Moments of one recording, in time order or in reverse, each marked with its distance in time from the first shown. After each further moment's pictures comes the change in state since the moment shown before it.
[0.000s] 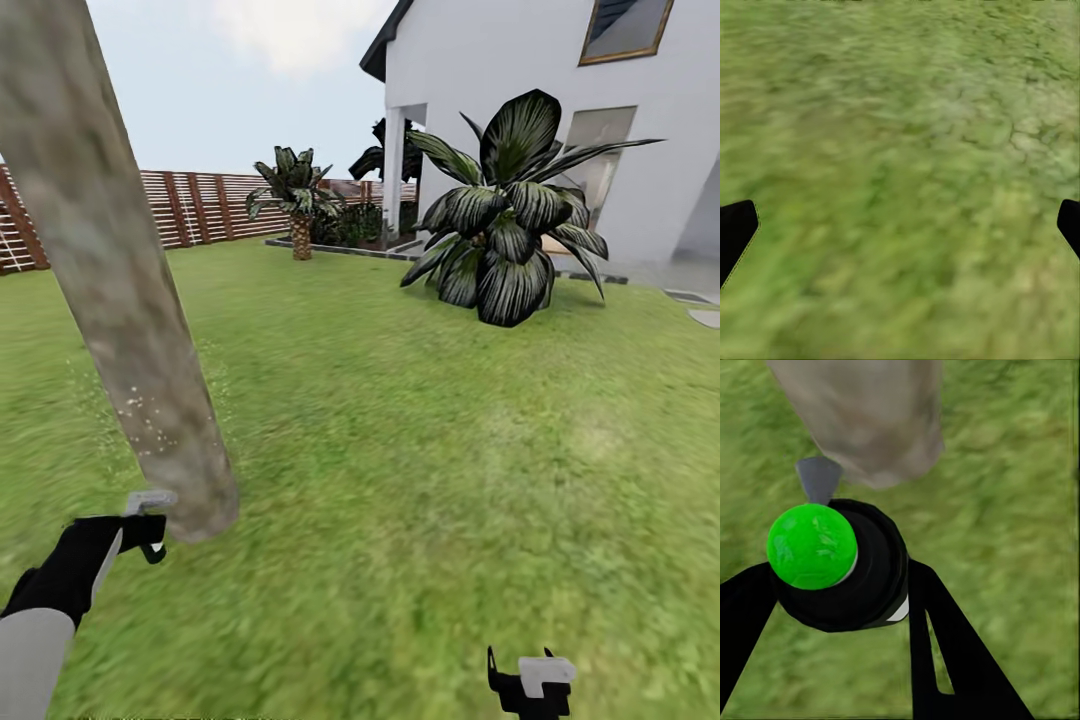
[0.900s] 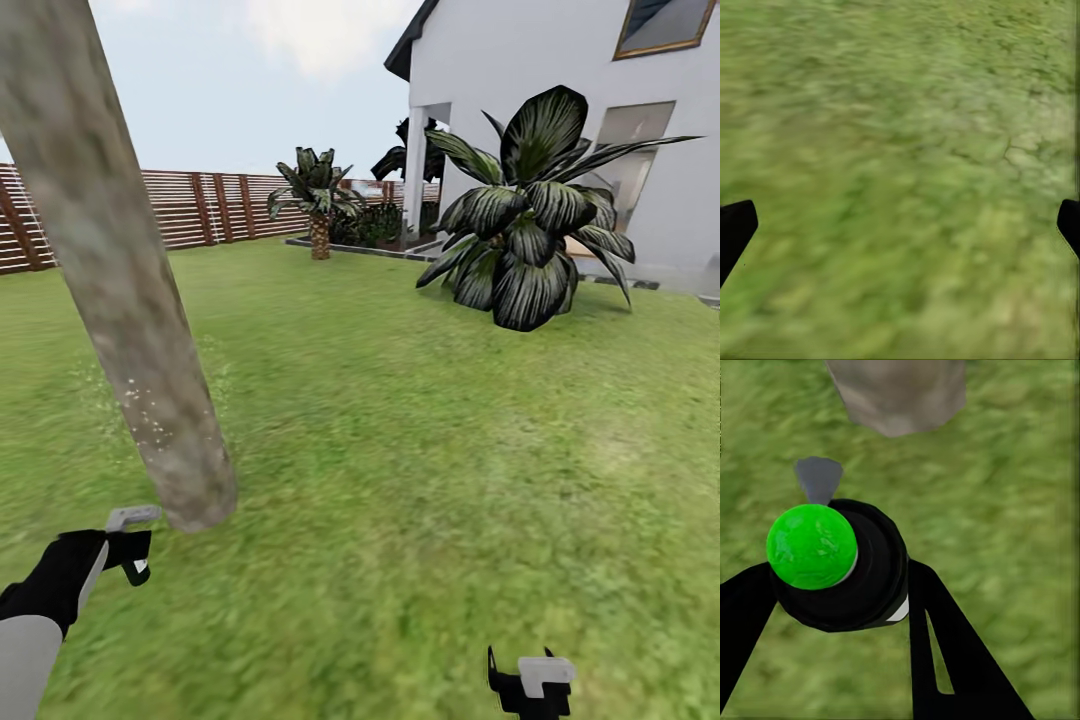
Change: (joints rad) left arm 0.002 0.024 0.063 0.082 -0.018 -0.011 0.013; right arm 0.000 -0.001 0.000 0.000 0.001 0.001 0.000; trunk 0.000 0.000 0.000
